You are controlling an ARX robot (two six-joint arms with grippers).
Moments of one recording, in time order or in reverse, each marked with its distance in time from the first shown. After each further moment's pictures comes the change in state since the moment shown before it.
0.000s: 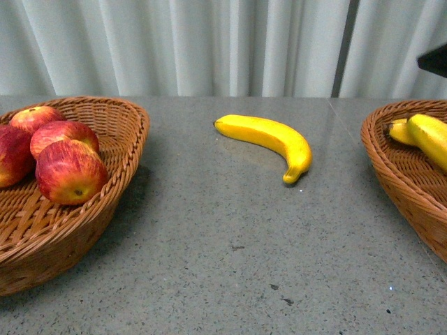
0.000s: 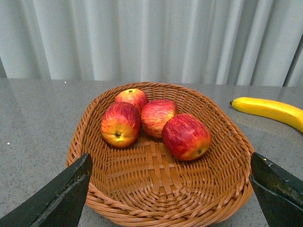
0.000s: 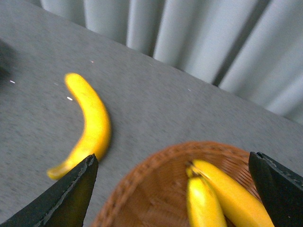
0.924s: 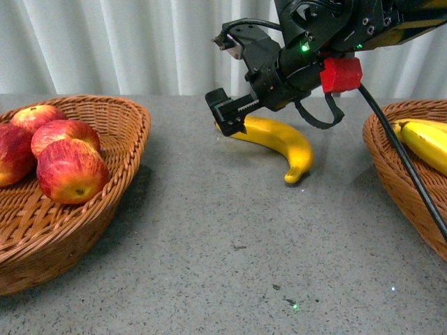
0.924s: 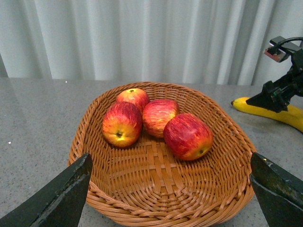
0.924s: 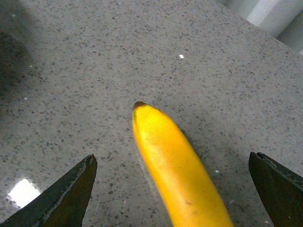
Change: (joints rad) left arm 0.000 0.000 0.000 0.000 0.000 0.000; right arm 0.326 0.832 0.899 -0.311 0.113 0.060
